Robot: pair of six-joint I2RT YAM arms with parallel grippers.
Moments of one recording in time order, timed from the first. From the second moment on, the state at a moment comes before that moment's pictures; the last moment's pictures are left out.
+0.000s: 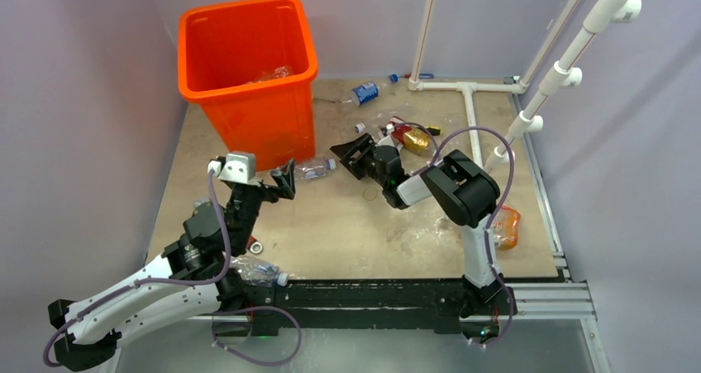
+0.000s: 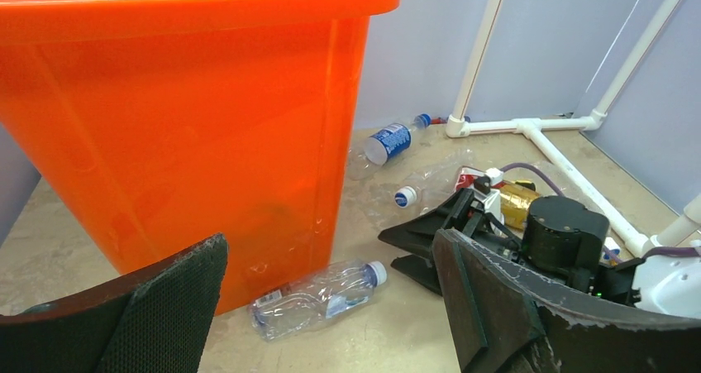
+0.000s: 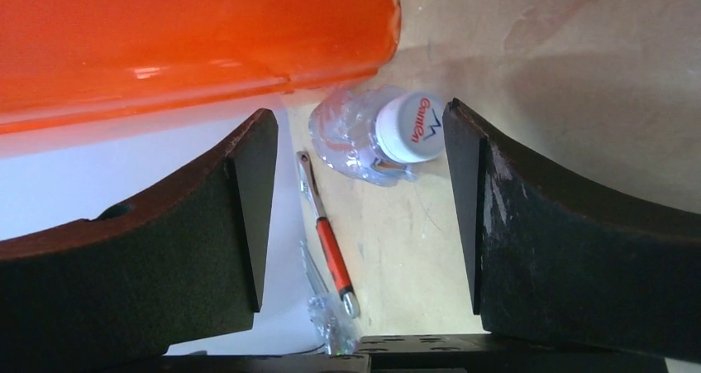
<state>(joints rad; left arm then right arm) -1.03 0.55 0.67 0.06 -0.82 0.04 0.63 2.08 0.90 0.96 -0.01 1.29</state>
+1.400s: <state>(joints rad) -1.03 0.54 0.67 0.05 -0.79 0.02 0.72 2.14 0.98 0.83 0.09 1.41</state>
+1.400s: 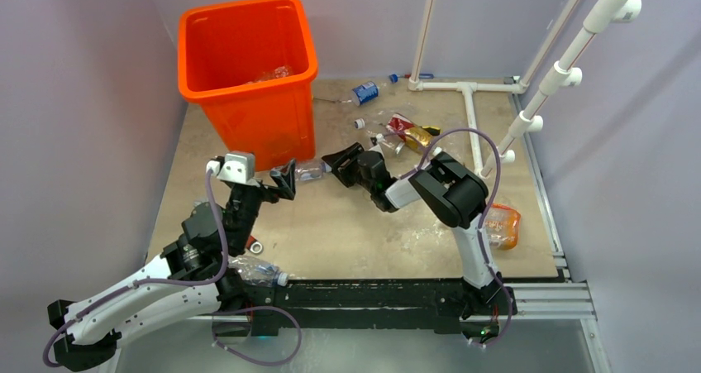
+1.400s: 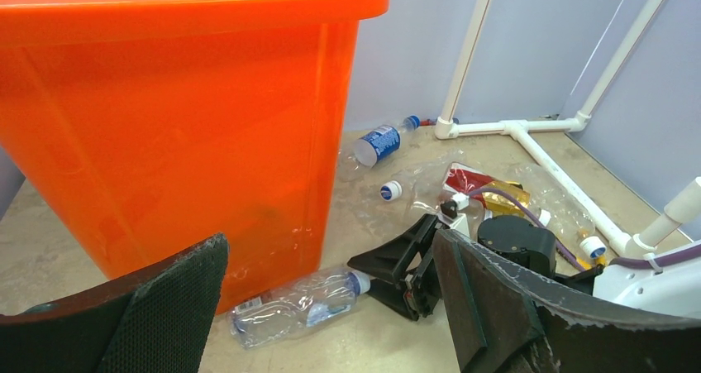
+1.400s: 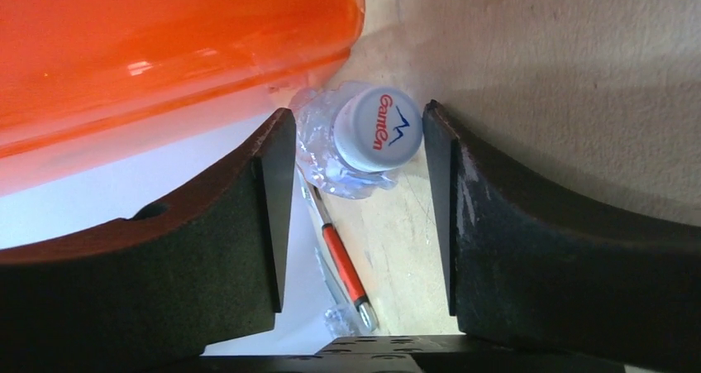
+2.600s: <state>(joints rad) -1.03 0.60 0.68 0.03 -0.76 0.02 0.72 1.41 0.64 0.48 0.06 0.79</state>
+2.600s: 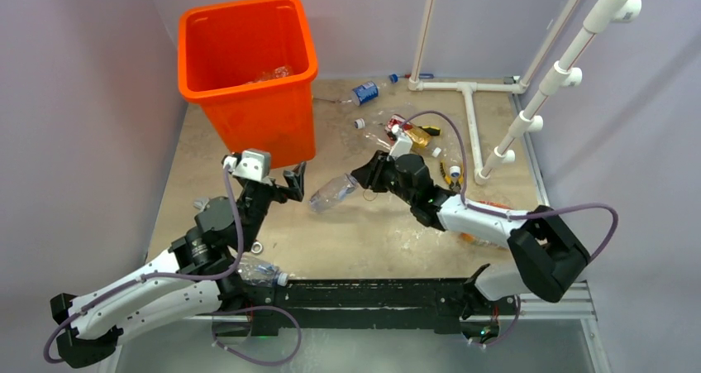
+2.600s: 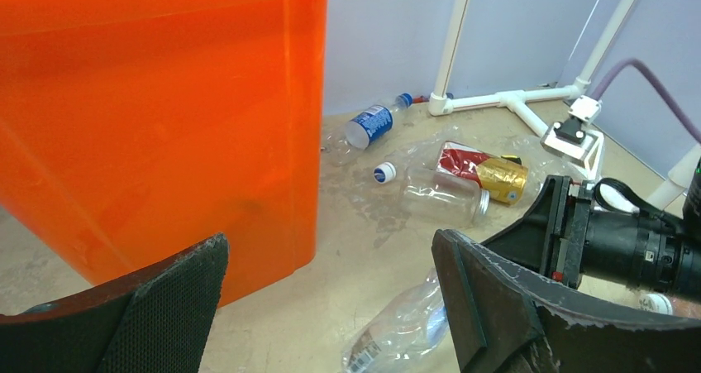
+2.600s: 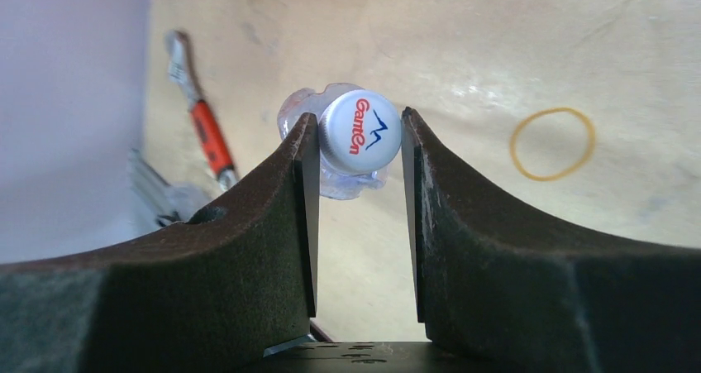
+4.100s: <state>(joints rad) -1.03 0.85 0.69 -0.02 0.21 0.11 0.84 0.97 1.11 -0.39 -0.27 0.19</state>
